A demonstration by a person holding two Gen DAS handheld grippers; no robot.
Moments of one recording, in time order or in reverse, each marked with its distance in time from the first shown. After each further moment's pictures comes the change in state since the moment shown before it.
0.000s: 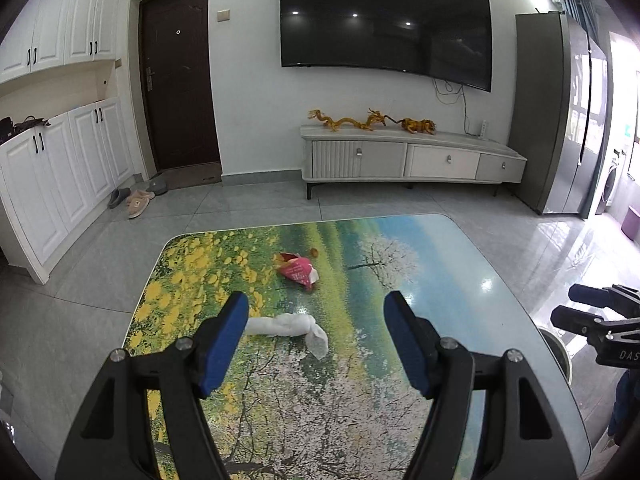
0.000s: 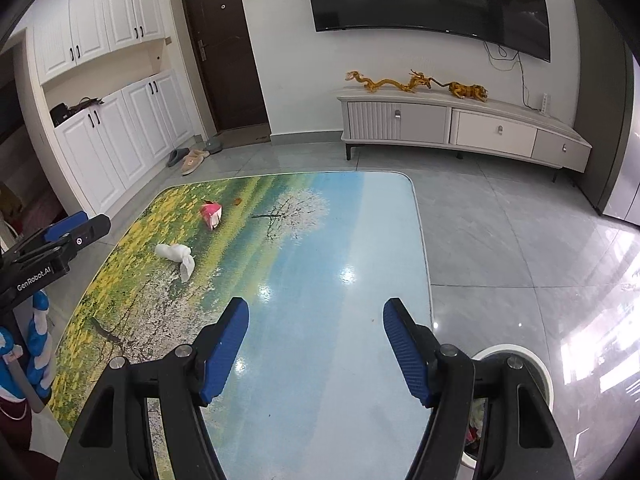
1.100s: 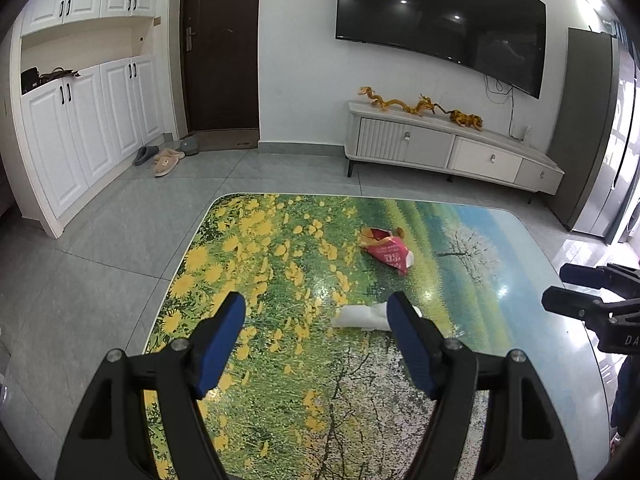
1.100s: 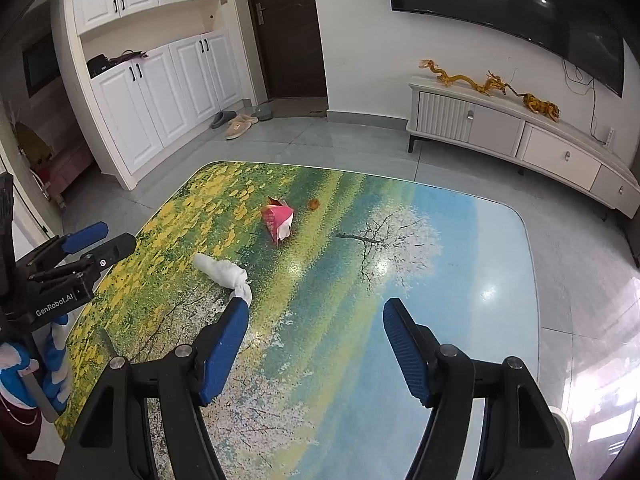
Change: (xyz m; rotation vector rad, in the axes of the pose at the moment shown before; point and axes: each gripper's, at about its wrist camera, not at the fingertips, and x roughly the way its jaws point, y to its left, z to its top) left arm 0.054 0.091 -0.018 -0.126 0.088 0.078; right arm 0.102 0.085 0.057 -0.164 0.099 0.126
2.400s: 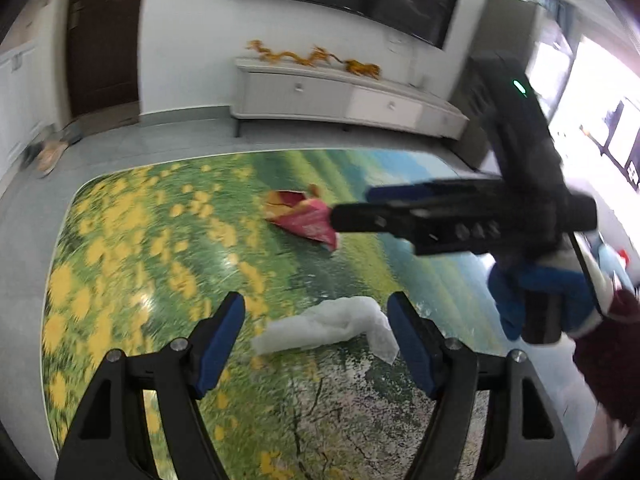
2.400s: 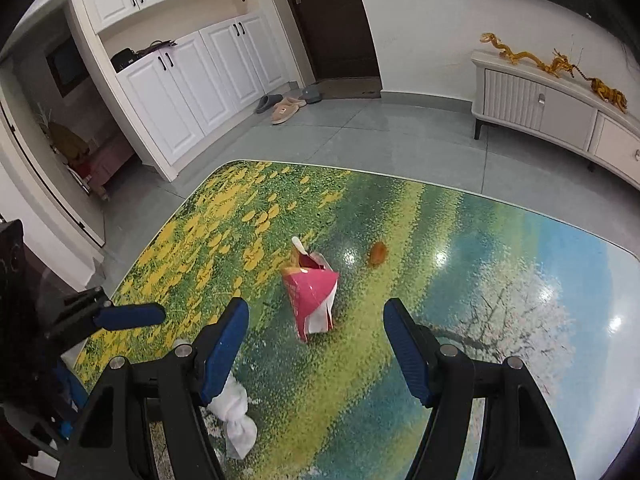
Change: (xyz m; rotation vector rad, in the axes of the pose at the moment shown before) left arm 0.094 -0.014 0.008 0.207 0.167 -0.441; right arm 0.143 -0.004 0.064 -0.011 0.073 0.234
